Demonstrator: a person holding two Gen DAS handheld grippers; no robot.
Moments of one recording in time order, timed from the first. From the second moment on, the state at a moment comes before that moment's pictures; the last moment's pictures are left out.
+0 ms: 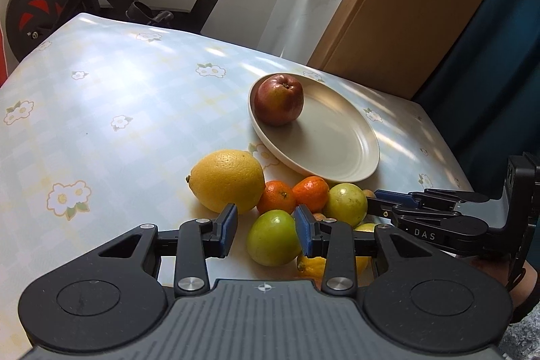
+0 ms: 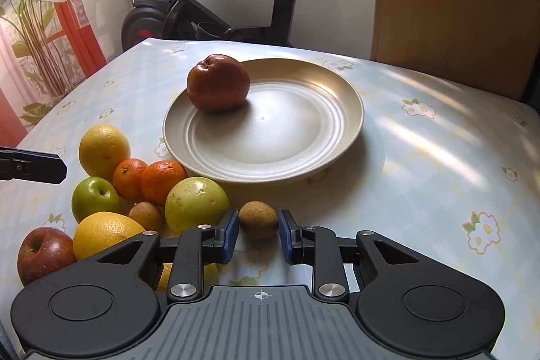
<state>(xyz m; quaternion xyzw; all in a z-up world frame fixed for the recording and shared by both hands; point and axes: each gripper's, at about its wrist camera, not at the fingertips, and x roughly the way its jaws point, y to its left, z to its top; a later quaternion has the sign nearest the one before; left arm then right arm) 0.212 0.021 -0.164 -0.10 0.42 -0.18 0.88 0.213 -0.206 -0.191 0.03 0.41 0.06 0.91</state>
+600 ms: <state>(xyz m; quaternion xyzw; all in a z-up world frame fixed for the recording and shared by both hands) 0.230 0.025 -0.185 -0.20 0.47 -0.17 0.84 0.202 -0.213 -0.189 0.05 0.39 0.04 0.92</state>
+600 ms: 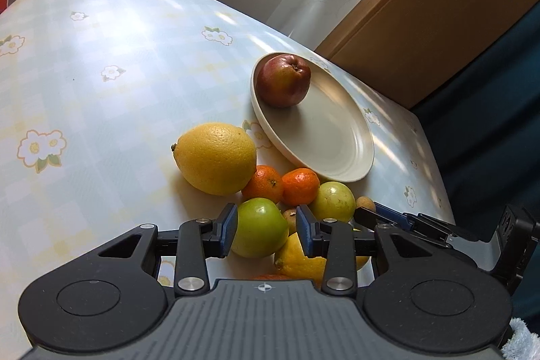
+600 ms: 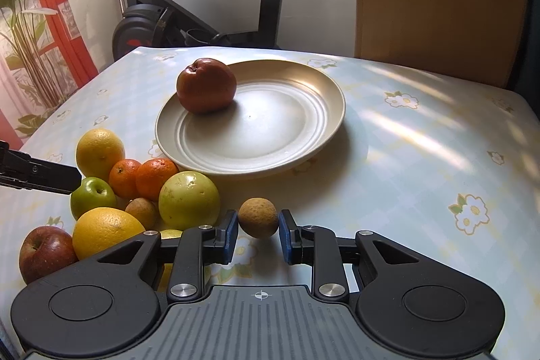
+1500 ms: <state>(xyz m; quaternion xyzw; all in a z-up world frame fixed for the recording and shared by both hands) 0.237 0.021 -0.208 -0.22 0.50 -0.13 0.83 0.197 -0.203 -0.181 0.03 0.39 0.06 0.92</state>
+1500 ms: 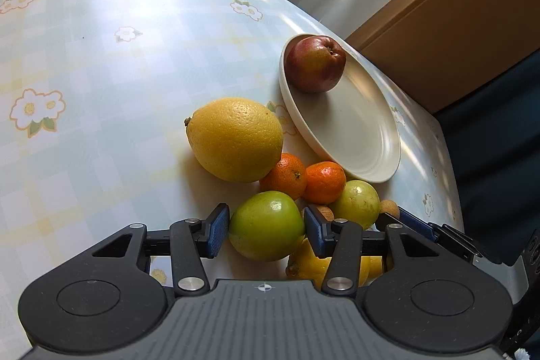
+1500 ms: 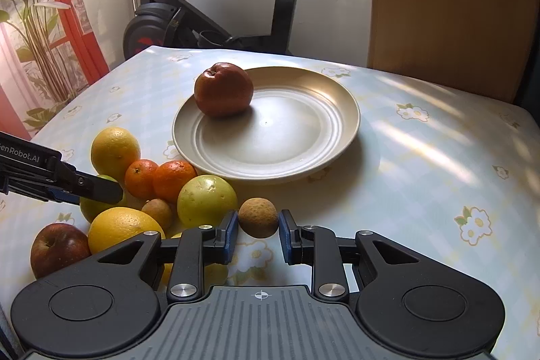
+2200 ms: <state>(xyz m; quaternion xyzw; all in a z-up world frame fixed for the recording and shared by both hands) 0.262 0.003 -0.091 -0.09 0.35 -0.20 0.91 0.230 -0.229 -0.112 0.02 0.31 0.06 0.95</state>
